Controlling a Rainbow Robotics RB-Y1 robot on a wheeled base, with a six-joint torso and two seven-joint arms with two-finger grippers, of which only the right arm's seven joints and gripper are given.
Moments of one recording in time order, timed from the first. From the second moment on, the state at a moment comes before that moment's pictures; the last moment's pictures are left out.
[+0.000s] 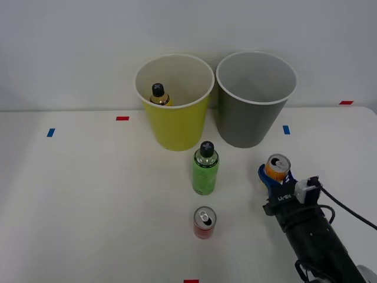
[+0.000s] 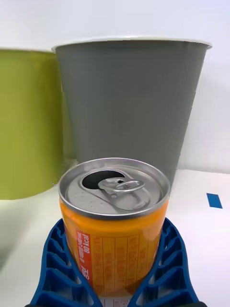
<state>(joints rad) 0.27 -0.37 0.29 -1.70 -0.16 -0.37 1.48</state>
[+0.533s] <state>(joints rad) 0.23 -0.45 0.28 -2.07 -0.17 -0.15 1.17</state>
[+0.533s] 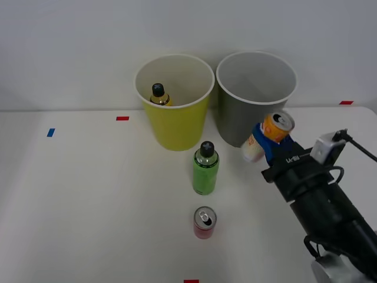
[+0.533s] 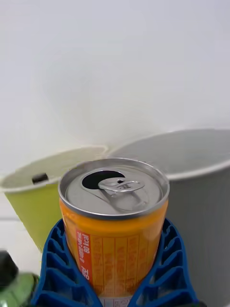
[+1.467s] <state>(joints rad) -0.21 -0.30 0.12 -2.09 -0.06 0.37 0.98</state>
